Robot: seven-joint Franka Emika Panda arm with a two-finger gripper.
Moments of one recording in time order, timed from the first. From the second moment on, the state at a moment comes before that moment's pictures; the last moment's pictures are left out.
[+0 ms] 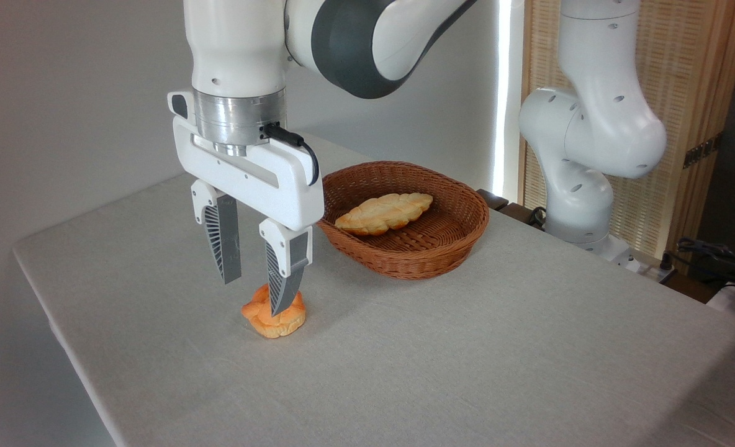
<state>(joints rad) -0.08 0.02 0.05 -1.81 -0.08 2.00 0.61</state>
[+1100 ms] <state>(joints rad) -0.08 0.02 0.04 -1.81 -0.09 1.97 0.61</state>
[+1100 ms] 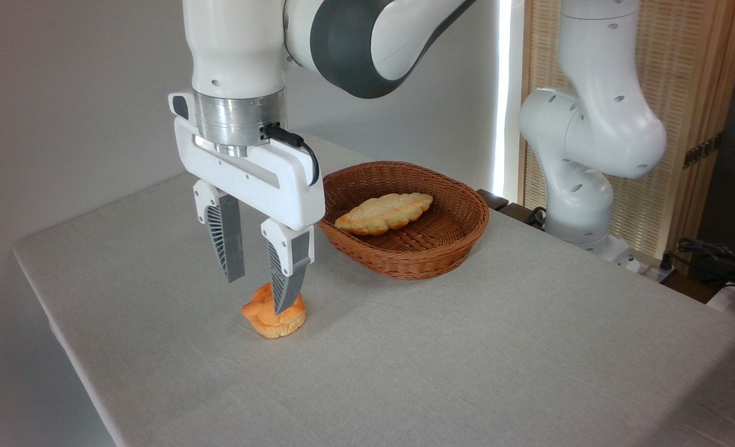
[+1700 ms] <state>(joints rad) -0.19 -0.11 0.02 -1.89 -0.09 1.72 0.64</state>
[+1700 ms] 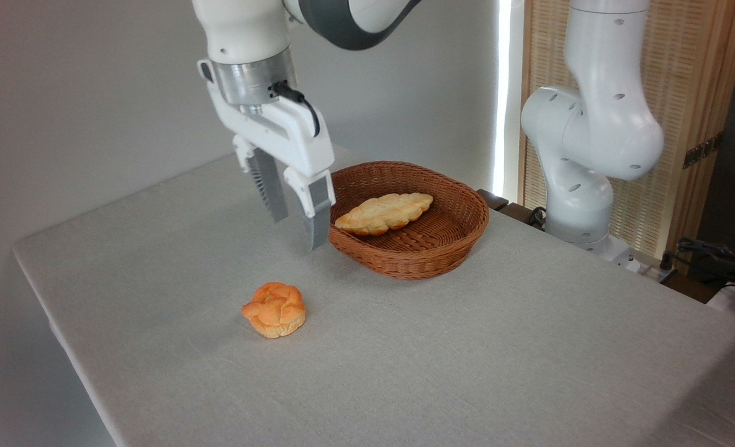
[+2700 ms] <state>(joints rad) -0.48 -0.26 0.02 -2.20 -0.09 1.58 0.77</state>
